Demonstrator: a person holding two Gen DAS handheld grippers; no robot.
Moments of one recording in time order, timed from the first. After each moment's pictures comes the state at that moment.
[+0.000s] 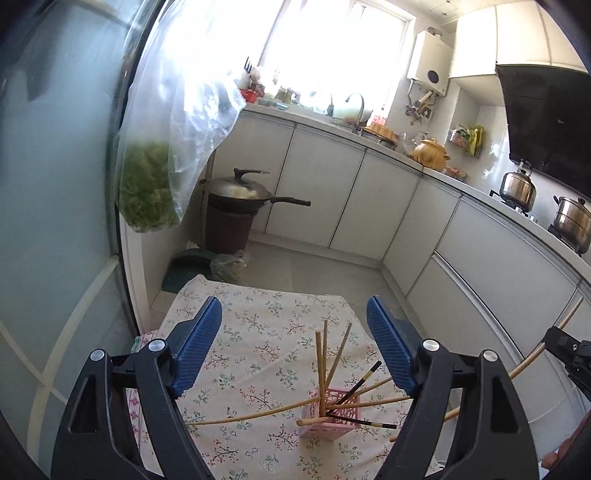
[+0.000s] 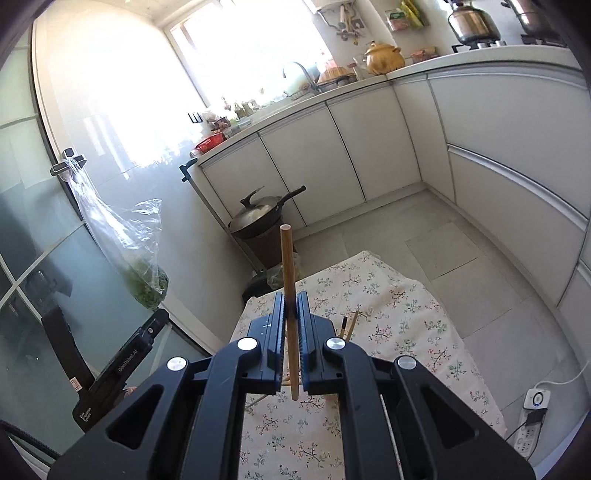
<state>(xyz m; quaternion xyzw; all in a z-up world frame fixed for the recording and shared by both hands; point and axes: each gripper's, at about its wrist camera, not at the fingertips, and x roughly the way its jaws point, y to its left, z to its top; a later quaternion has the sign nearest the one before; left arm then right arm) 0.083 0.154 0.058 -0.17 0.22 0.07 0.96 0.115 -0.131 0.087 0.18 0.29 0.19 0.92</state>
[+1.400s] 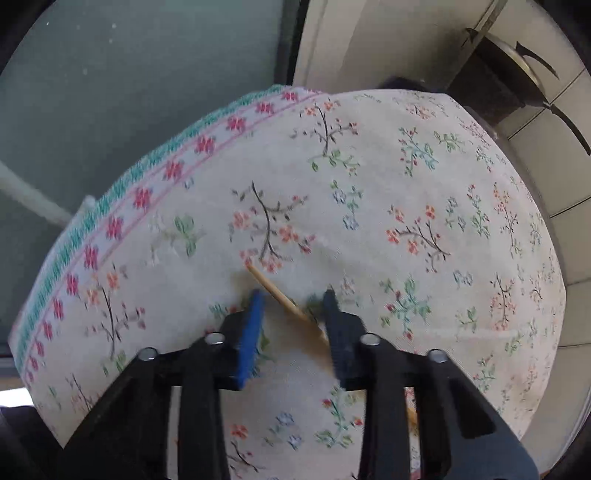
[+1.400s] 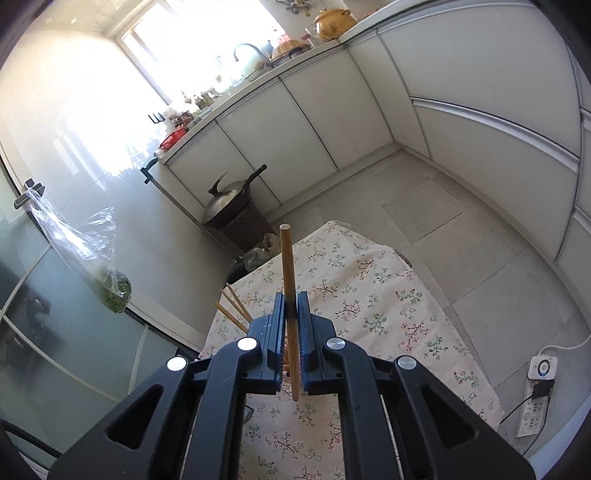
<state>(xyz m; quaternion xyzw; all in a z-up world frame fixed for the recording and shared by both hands) 0.187 0.264 -0.210 -0.38 0.47 0.40 0.69 0.157 -0.203 0.013 0.24 0.35 0.17 0.89</state>
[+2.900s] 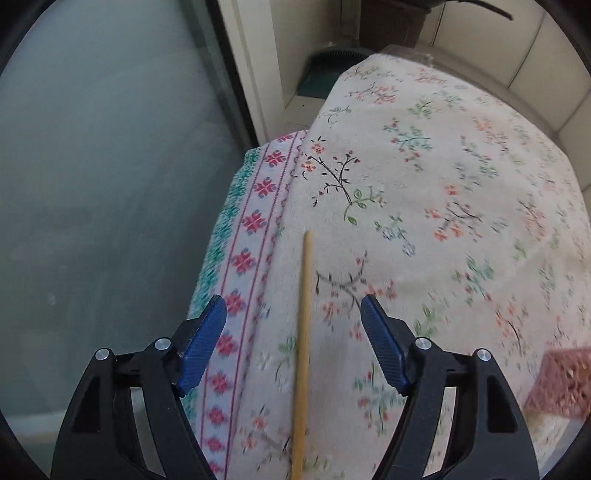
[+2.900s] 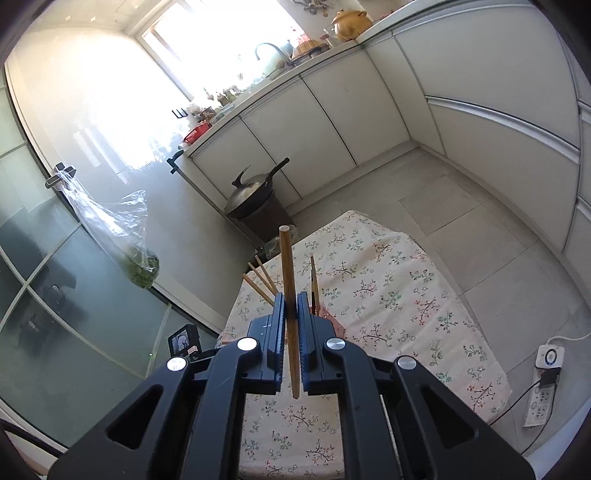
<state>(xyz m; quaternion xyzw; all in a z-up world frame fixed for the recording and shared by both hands) 0.219 0.308 -0.223 -0.16 0.58 0.26 0.76 0.103 -0.199 0.015 0.24 0.34 0.21 0.88</state>
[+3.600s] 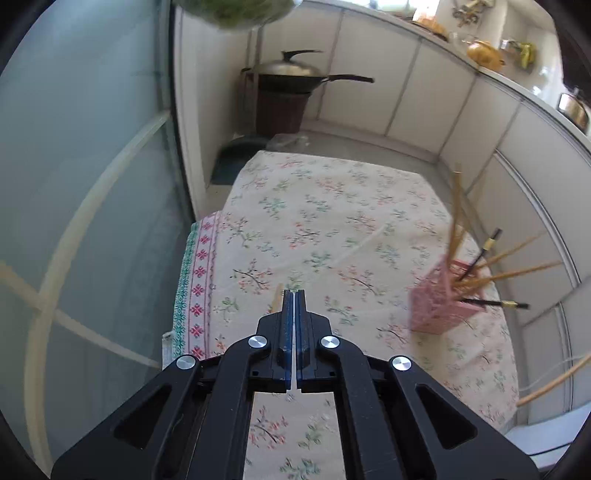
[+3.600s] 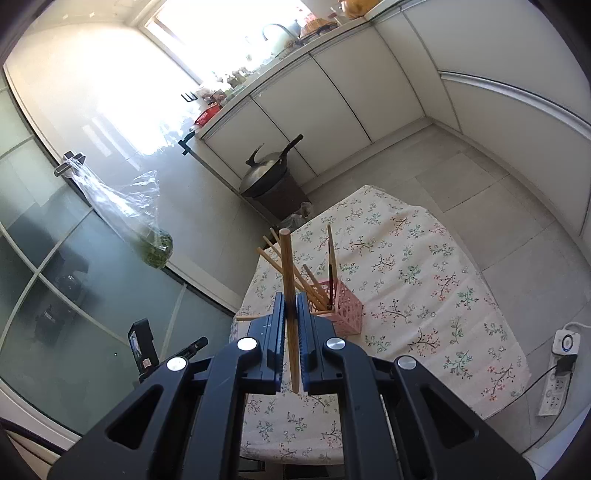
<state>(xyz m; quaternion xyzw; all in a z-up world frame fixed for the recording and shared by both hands) 0.086 0.229 -0.083 -0.12 0.43 0.09 0.89 0.092 -0.189 0.002 0.25 0.37 0.25 0.86</state>
